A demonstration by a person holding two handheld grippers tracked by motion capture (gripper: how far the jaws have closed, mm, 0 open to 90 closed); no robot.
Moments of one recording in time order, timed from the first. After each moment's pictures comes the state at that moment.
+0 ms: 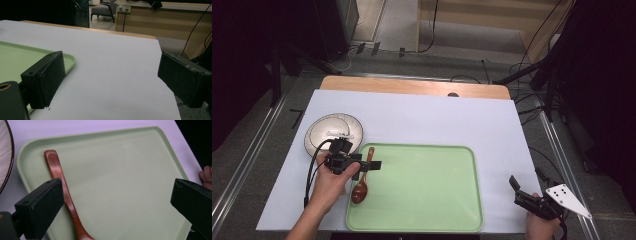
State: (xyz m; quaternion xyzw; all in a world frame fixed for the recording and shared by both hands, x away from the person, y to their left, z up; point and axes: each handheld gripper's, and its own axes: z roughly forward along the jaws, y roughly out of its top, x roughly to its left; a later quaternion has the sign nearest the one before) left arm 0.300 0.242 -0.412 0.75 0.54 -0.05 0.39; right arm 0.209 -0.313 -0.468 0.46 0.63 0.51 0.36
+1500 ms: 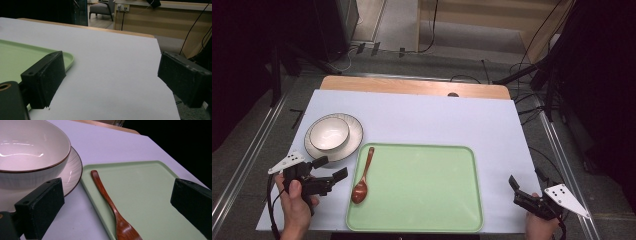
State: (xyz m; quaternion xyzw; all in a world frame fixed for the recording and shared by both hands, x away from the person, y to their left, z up) left arm 0.229 0.315 -0.419 0.67 0.51 0.11 0.52; right arm 0.210 -0.312 -0.469 0.47 0.63 0.50 0.36
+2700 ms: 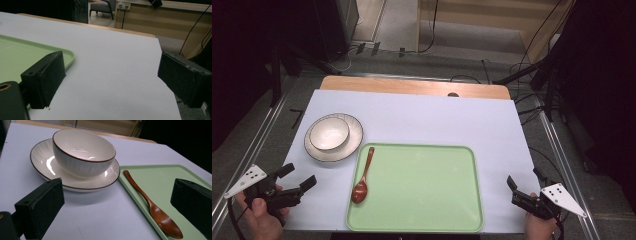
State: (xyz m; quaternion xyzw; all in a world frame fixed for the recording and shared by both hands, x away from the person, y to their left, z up) left arm 0.191 0.381 -0.425 0.65 0.51 0.20 0.53; right arm 0.211 -0.307 -0.469 0.46 0.64 0.49 0.36
